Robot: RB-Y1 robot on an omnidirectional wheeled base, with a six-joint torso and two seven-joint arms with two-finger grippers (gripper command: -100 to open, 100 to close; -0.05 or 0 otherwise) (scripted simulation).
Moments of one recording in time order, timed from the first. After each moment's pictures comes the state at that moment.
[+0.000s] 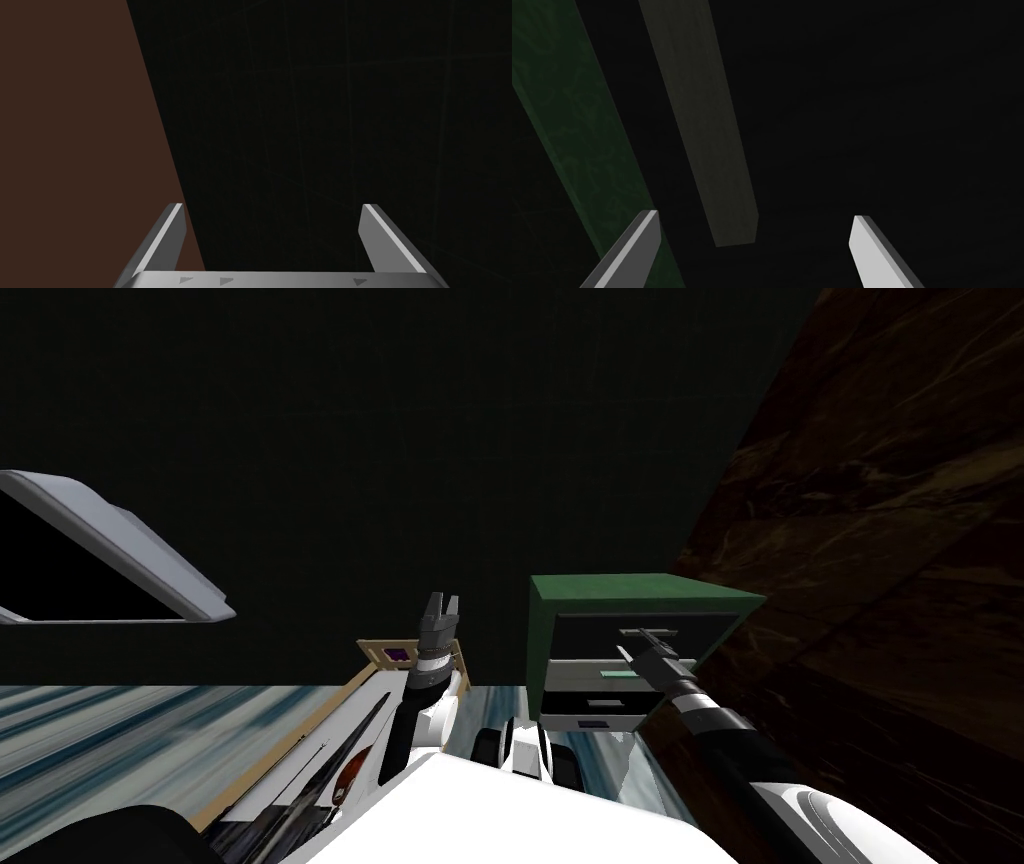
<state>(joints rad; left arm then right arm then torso) 0.47 -0.04 -0.07 -2.31 -0.11 -0.64 -0.09 0.53 -0.46 -0.22 -2.15 1.15 -0.18 1.17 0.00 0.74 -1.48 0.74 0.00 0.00</state>
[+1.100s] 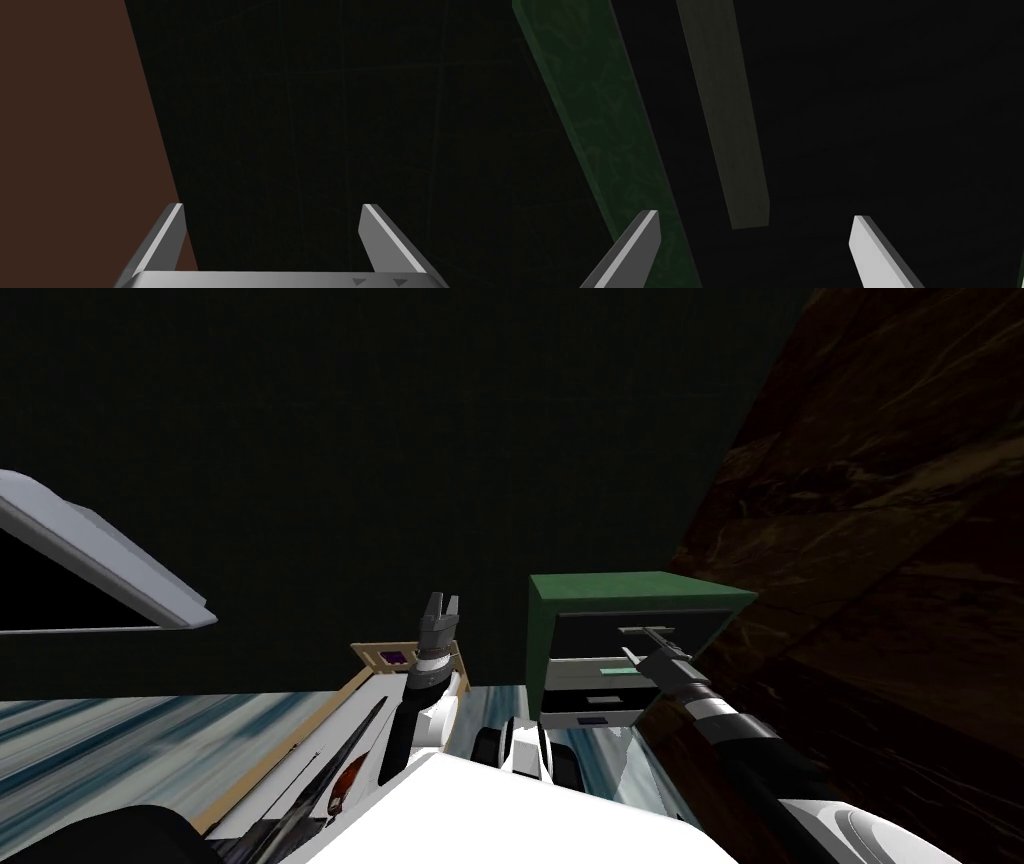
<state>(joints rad) 0.47 -0.04 -0.07 -2.31 -0.11 -0.64 -0.09 0.58 -0.51 -0.25 -2.19 1.15 -0.17 1.14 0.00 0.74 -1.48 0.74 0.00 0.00</state>
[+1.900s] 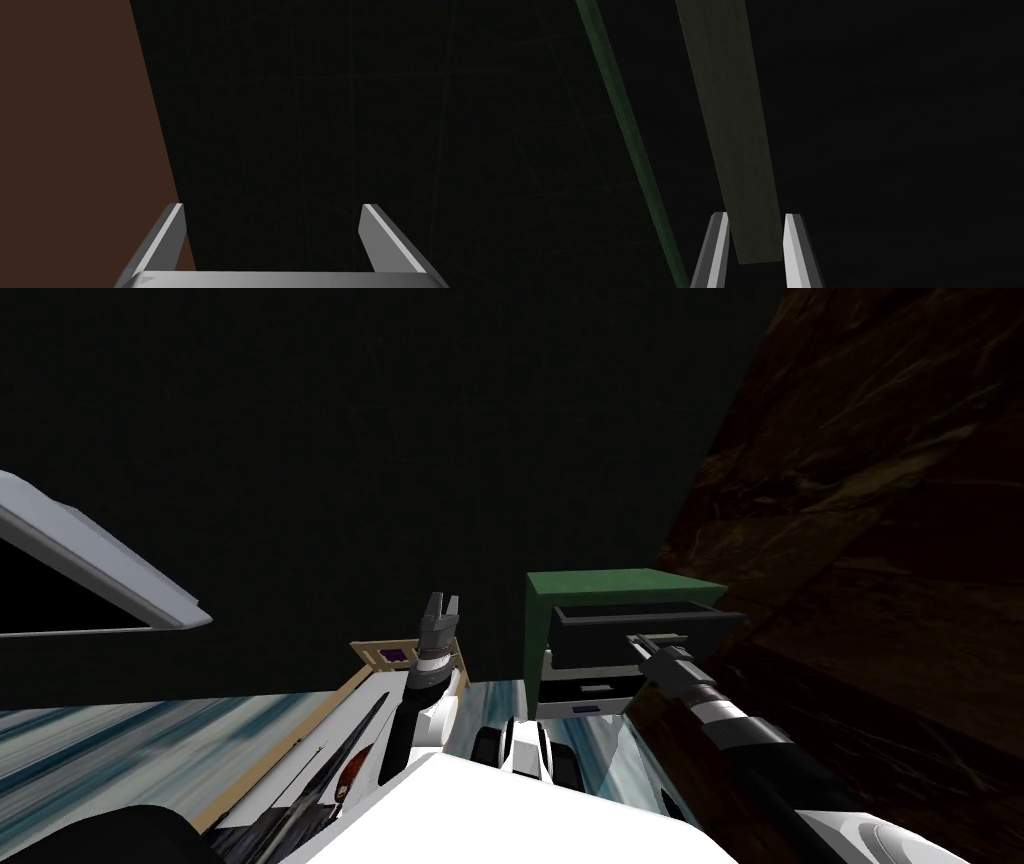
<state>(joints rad) 0.47 -0.04 -0.07 -2.31 -0.11 -0.64 -0.09 0.60 -0.53 -0.27 -2.23 1.14 -0.18 1.12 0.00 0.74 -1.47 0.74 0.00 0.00</state>
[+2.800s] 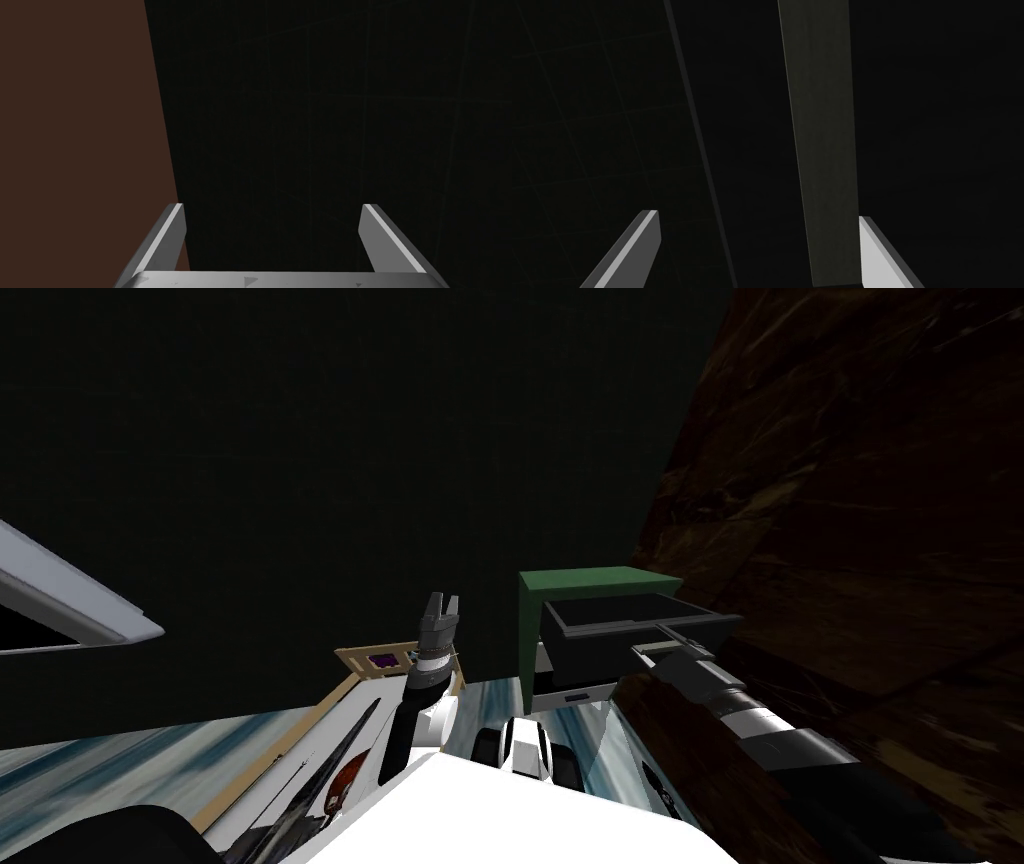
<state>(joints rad) 0.47 -0.04 -0.07 -2.31 -0.11 -0.64 -0.09 0.71 -0.62 -0.36 -2.34 1.08 -0.19 1.04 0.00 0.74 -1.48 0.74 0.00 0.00</state>
